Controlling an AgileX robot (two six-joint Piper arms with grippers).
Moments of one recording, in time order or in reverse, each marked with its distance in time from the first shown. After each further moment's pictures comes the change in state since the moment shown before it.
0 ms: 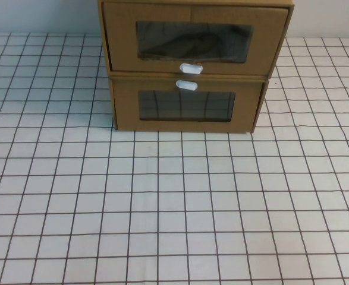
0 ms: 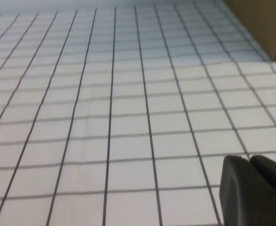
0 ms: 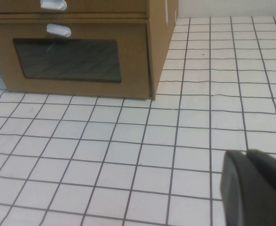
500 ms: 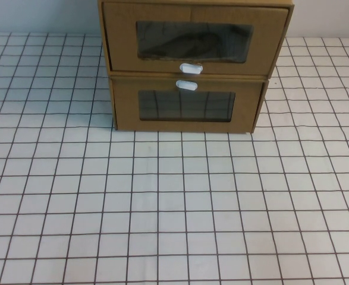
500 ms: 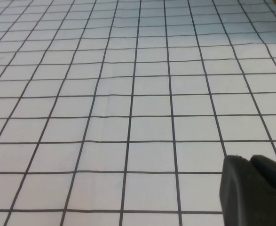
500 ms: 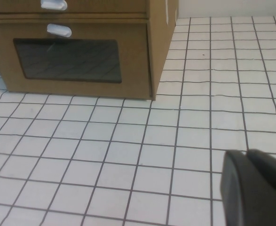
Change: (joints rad) right arm 0.000 0.000 0.000 0.000 0.000 0.000; left arm 0.084 -0.001 0.004 0.000 0.066 -0.012
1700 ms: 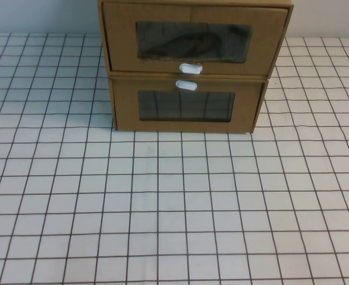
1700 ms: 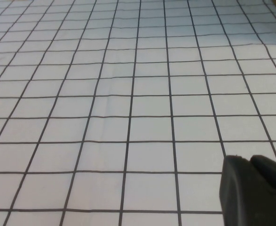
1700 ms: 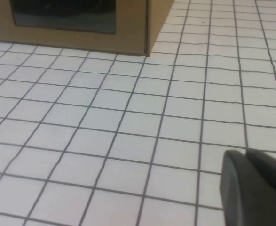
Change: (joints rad) right arm -0.135 -0.312 0.263 0.424 0.027 -0.514; left arm 0.000 -0.002 0.000 0.000 0.000 -0.002
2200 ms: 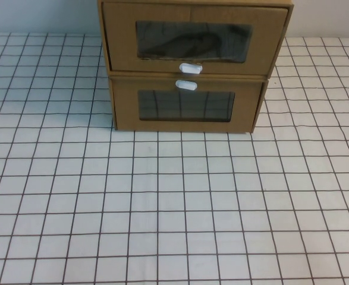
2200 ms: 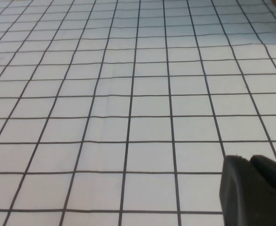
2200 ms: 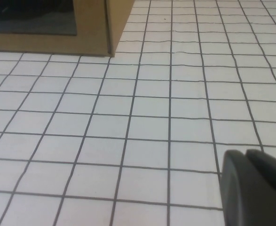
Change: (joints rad) right arm -0.123 0.000 0.000 0.038 0.015 -0.031; left arm 0.000 0.000 0.000 0.000 0.000 0.000
